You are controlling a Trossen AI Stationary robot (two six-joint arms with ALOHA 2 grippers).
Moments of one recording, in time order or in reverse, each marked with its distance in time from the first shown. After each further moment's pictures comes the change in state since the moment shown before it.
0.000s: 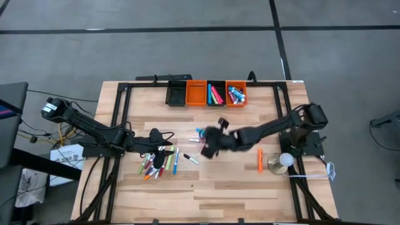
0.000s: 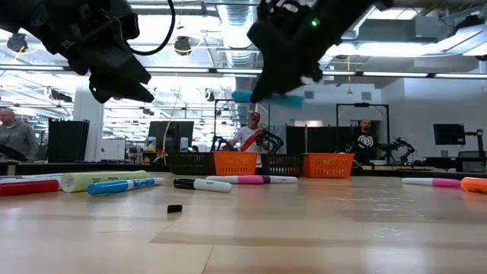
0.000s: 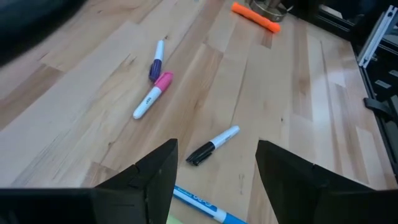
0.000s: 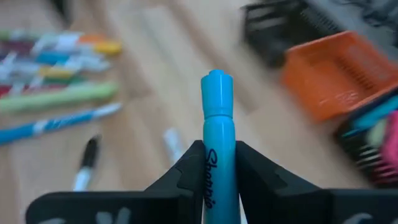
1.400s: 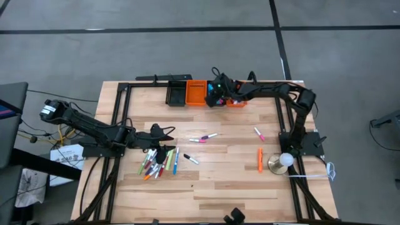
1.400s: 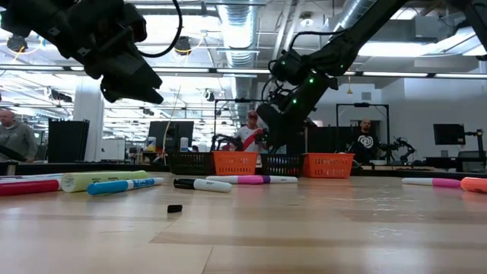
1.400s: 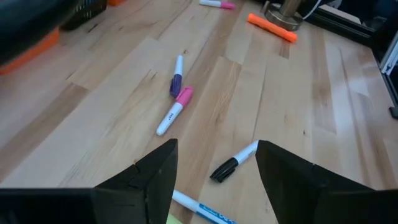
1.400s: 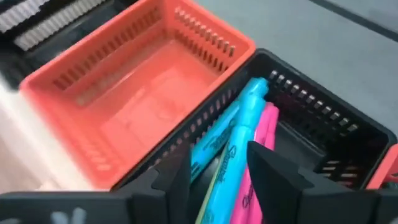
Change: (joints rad) left arm 0.084 0.000 0.000 0.018 0.012 0.080; right arm -0.694 0.129 0.003 0.155 -0.443 -0.160
